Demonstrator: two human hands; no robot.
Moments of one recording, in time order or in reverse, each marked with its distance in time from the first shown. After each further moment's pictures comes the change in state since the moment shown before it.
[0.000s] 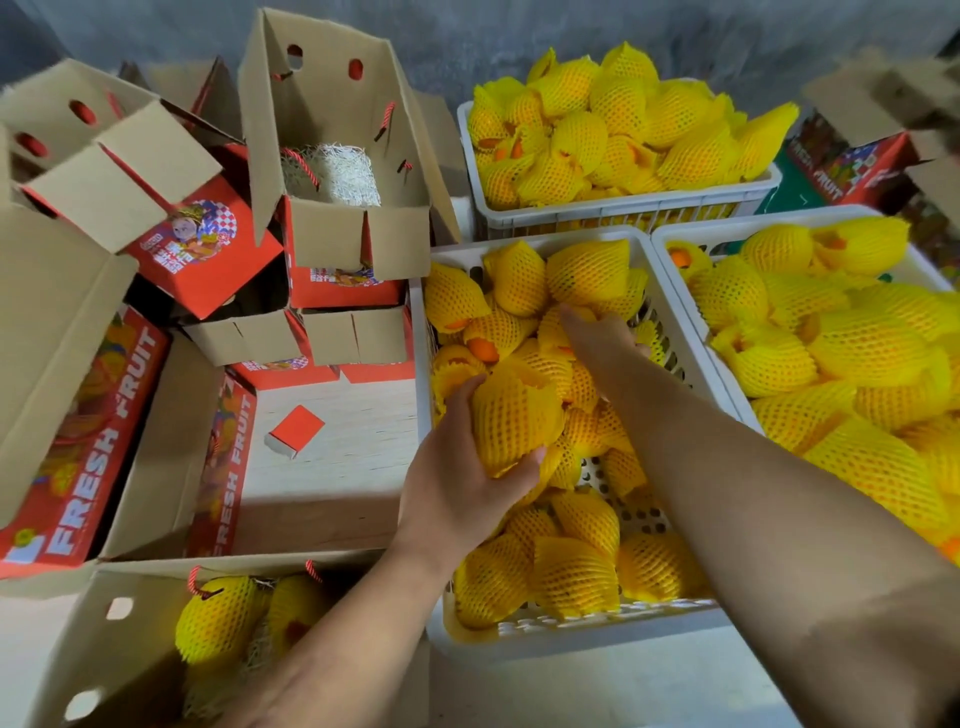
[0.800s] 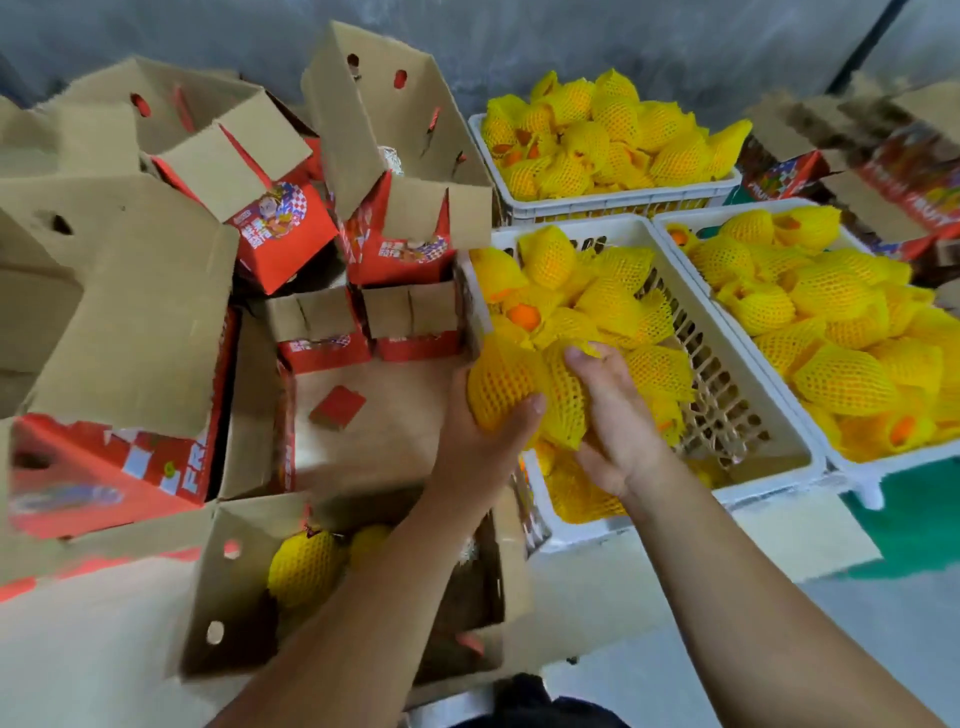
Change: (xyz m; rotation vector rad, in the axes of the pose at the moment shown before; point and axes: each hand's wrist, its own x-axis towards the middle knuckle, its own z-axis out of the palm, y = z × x) left_hand -0.057 -0.020 -0.081 -0.853 -0.038 -0.093; right_hand -0.245 0.037 0.052 0.965 -0.265 -0.209
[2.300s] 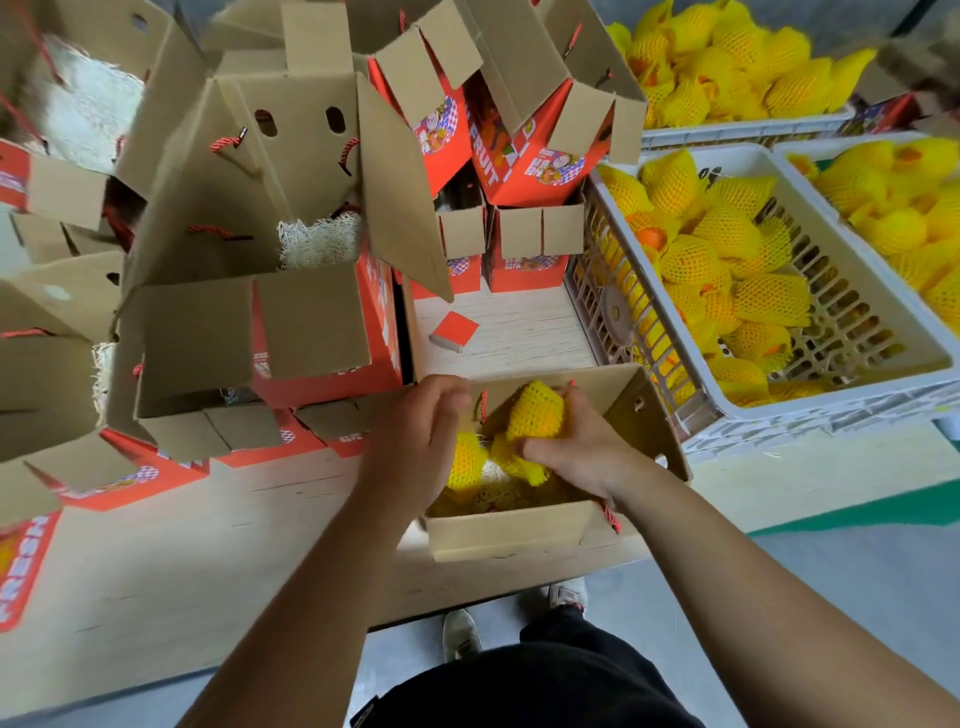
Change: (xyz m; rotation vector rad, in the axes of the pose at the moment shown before) left_hand -0.103 0.032 -0.261 0.696 -0.051 0.034; right_hand -0.100 0.158 0.132 -0.834 -0.144 0.199
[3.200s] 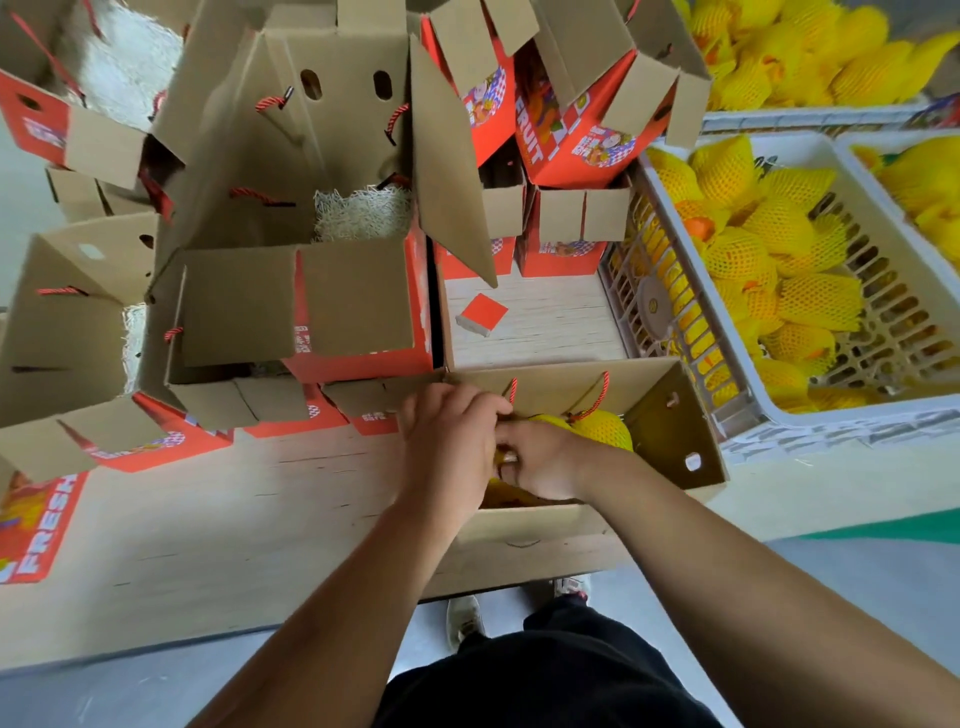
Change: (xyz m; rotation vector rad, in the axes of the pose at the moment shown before) left_hand -0.011 -0.016 0.019 0.601 0.053 0.143; right_hand 0.024 -0.017 0.051 -0.814 -0.417 -0.262
